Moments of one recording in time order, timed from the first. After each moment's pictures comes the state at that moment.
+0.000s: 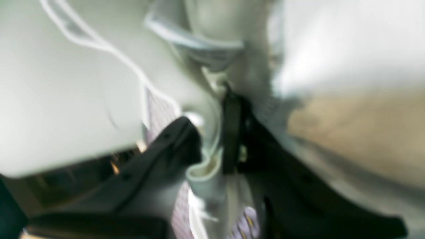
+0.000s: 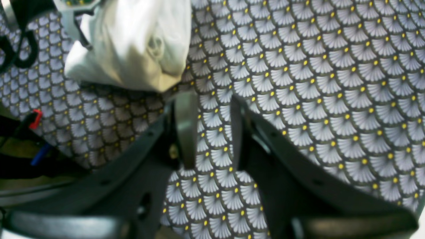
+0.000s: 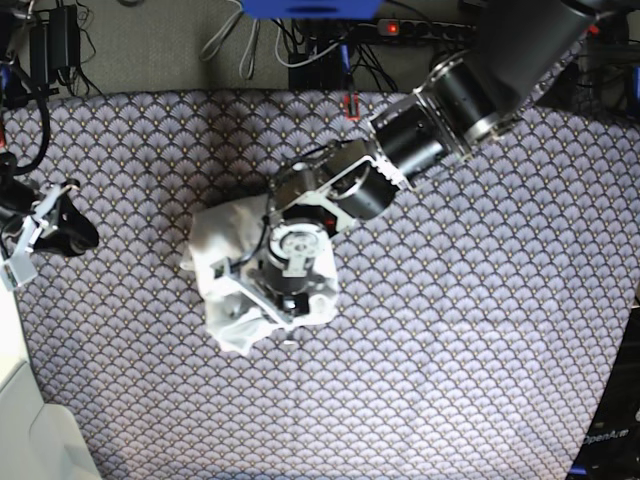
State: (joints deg) left arm -30.2 2.2 59.5 58.2 37.3 -2.4 36.6; right arm -7.7 34.7 25.1 97.3 58.1 39.7 -63.0
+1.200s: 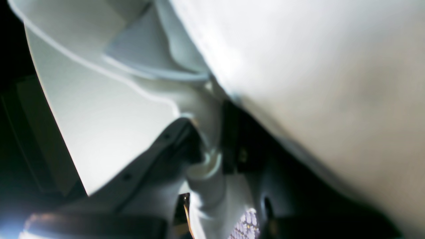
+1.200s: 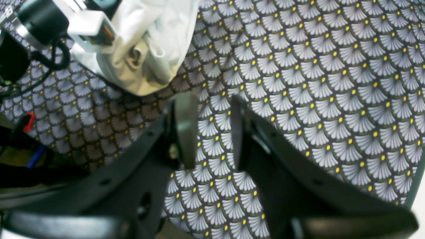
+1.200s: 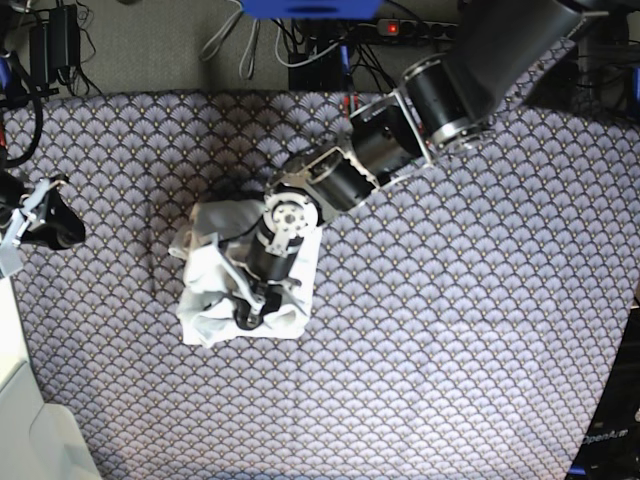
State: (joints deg) left arm -31.3 7.9 67.8 36.4 50.9 15.7 22.1; right arm -10.0 34.3 29.0 97.3 58.1 39.7 -63.2
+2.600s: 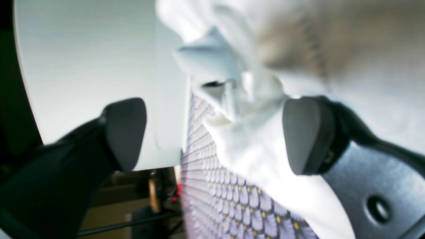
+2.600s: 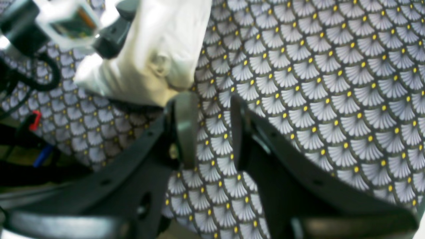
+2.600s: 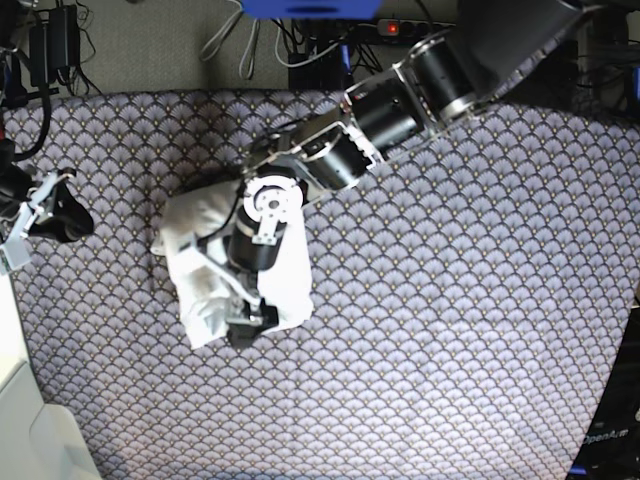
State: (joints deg) left arm -26.0 6.1 61.3 58.7 48.3 12.5 34.2; right arm -10.8 32.6 28.8 97.6 57.9 39.7 -63.4
